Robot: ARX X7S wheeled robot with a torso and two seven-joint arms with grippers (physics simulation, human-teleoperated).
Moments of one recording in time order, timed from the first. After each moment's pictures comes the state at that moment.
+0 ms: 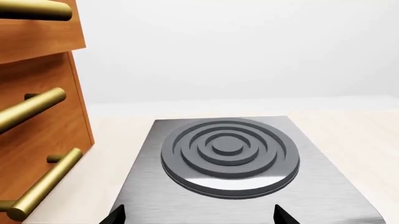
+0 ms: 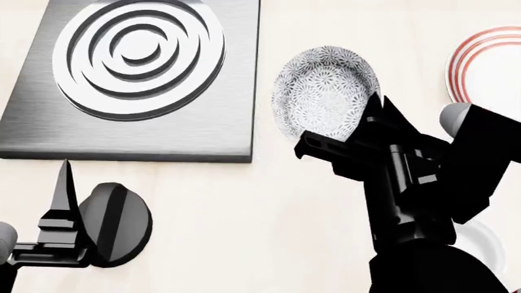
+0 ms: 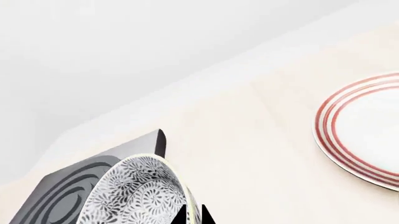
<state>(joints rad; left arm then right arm) -0.22 -0.37 0.17 0.68 -0.36 -0.51 -0.40 0.63 0.12 0.20 -0.51 0.80 0.97 0.43</state>
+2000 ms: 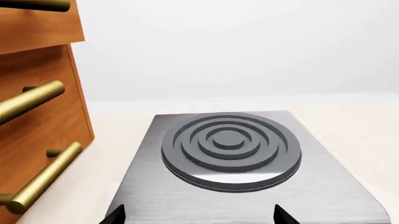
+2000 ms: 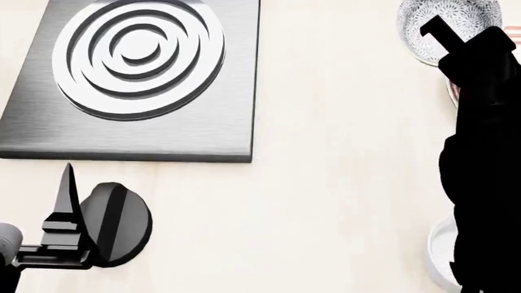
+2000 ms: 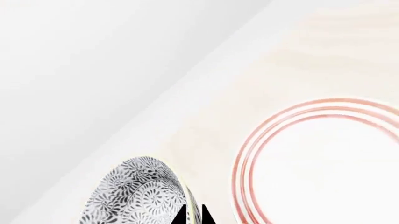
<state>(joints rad) -0.21 -0.39 0.19 0.65 -0.38 -0.48 -0.42 0.99 0.19 0.26 0.17 0.72 0.61 0.48</state>
